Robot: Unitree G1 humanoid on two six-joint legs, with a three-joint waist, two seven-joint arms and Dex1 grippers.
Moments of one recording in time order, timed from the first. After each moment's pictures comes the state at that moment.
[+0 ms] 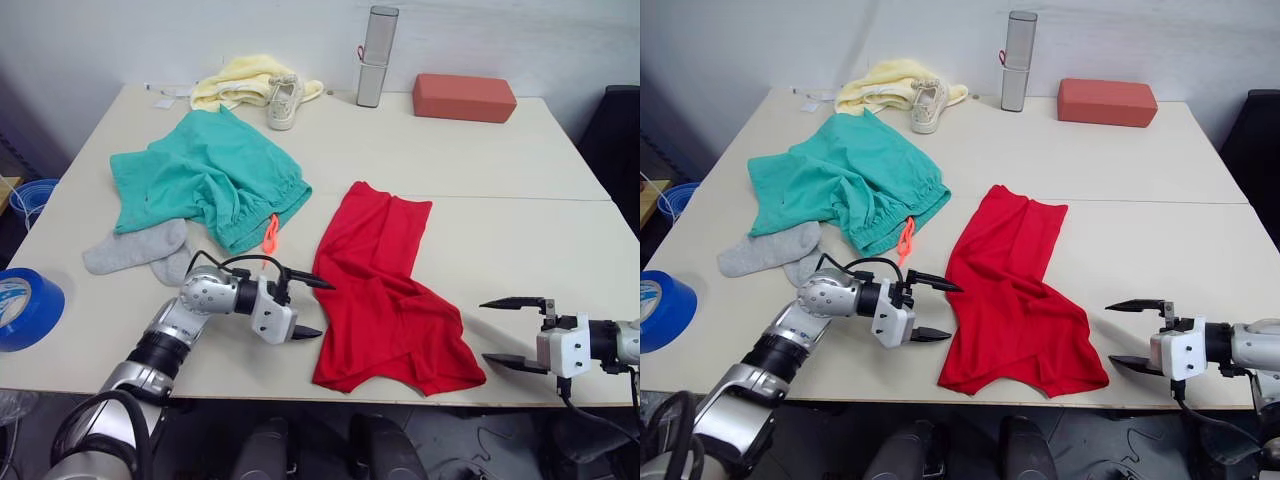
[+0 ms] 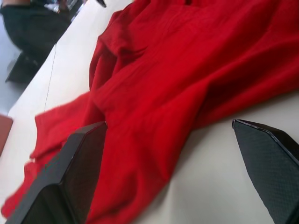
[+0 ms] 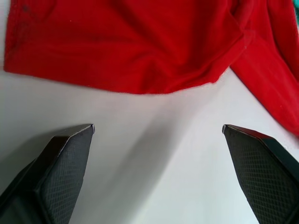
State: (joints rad) left arm -0.63 0.49 -0.36 0.52 0.10 -0.91 -1.03; right arm -0.21 -0.92 -0.03 0.67 0.22 -1.12 1.40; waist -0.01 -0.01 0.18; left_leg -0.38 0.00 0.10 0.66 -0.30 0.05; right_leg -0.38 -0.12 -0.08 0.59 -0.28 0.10
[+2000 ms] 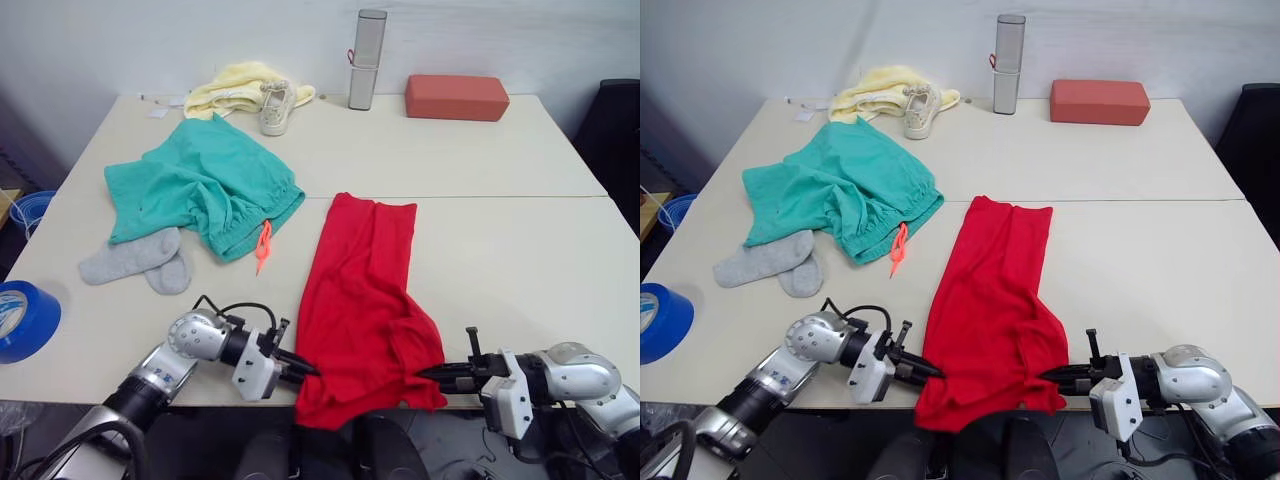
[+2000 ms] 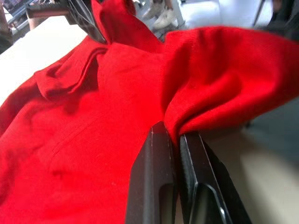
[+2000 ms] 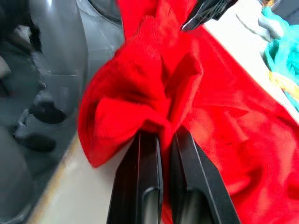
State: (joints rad) left arm -0.28 0.69 -0.47 0.11 -0.25 -0.68 -1.20; right arm 0.01 -1.01 0.30 0.10 0.28 -0.99 1.08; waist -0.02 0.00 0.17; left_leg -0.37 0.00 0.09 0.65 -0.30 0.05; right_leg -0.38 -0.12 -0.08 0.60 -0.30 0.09
